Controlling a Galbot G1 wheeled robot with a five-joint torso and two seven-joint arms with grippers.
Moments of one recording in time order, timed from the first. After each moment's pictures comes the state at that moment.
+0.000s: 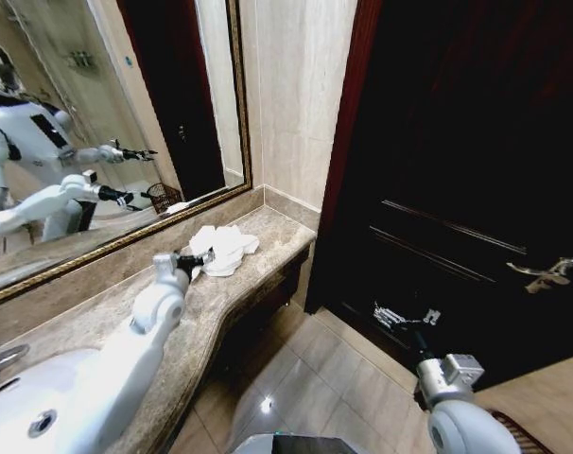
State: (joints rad) left arm 0.93 -0.96 -0.41 -1.93 -0.79 0.61 -0.51; right arm -1.74 1.40 0.70 2.38 0.18 -0.24 0.03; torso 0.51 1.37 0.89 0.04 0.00
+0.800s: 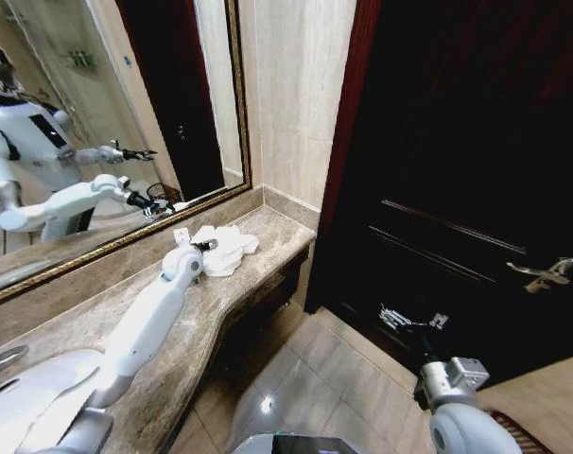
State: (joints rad) left arm 0.64 -1.02 -0.20 -1.61 -1.01 0.65 -0.71; right arm -1.75 1.44 0.72 2.37 0.17 -0.20 0.04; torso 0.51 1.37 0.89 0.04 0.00
